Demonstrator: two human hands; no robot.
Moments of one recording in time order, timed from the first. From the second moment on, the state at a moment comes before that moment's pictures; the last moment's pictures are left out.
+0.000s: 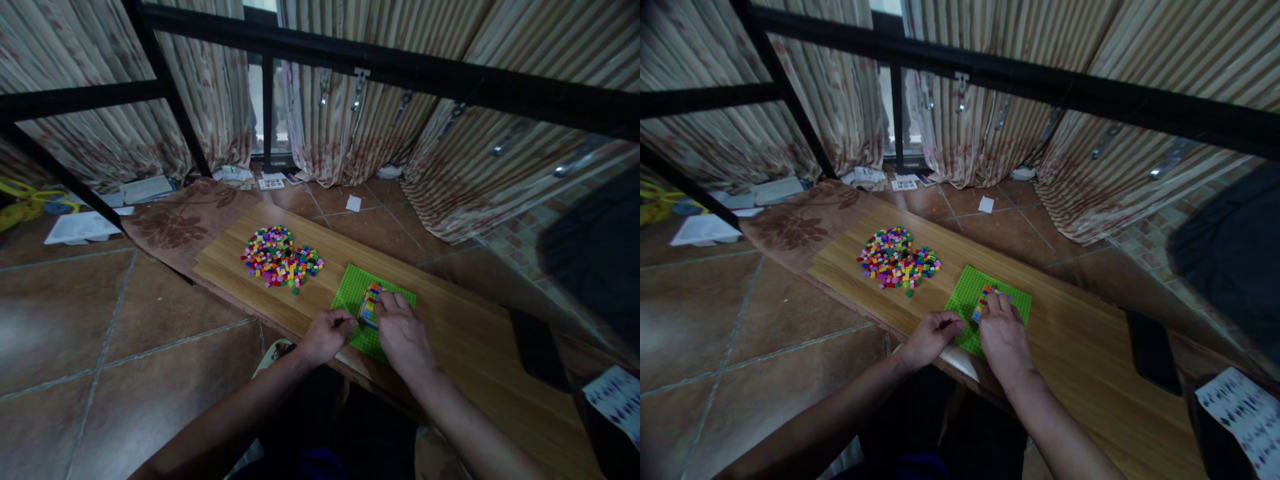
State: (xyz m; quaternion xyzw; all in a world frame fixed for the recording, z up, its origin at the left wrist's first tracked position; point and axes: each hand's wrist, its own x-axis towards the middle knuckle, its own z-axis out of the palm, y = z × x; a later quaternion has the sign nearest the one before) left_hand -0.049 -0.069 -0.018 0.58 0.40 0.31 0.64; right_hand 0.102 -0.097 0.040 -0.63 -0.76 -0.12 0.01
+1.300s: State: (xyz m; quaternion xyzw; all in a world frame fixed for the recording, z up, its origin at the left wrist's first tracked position) left_hand -0.038 -0.073 -0.015 0.73 0.41 0.29 0.47; right_hand 0.112 -0.135 -0.010 -0.69 -0.70 -0.15 0.12
